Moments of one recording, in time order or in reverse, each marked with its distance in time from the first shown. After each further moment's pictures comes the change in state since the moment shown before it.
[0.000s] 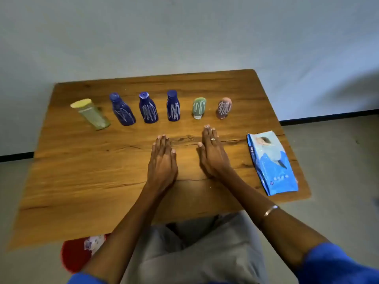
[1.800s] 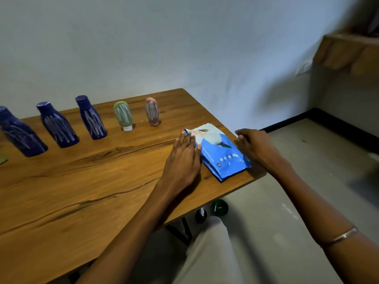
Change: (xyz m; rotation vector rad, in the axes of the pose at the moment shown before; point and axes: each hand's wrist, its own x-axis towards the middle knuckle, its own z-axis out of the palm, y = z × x) left_hand -0.004 0.173 0.140 -0.089 0.004 0.544; right_hand -0.109 0.248 -0.088 -0.073 0.477 0.221
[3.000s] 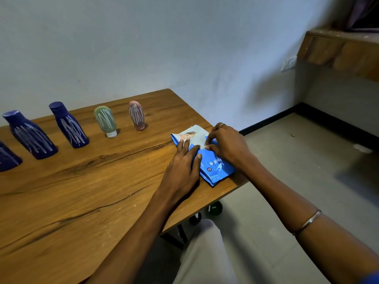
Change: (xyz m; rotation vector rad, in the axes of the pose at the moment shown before) left_hand 0.011 0.006 0.030 -0.174 -0.054 0.002; right_hand 0.022 -0.039 0.023 -0.153 -0.029 -0.087
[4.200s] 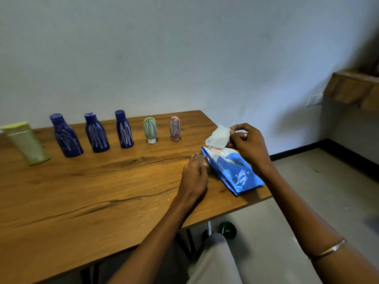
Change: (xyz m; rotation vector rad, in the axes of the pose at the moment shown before) left_hand -0.015 -0.025 -0.014 -0.213 0.345 -0.050; right_hand -0.023 -0.064 -0.049 0.967 0.215 0.094
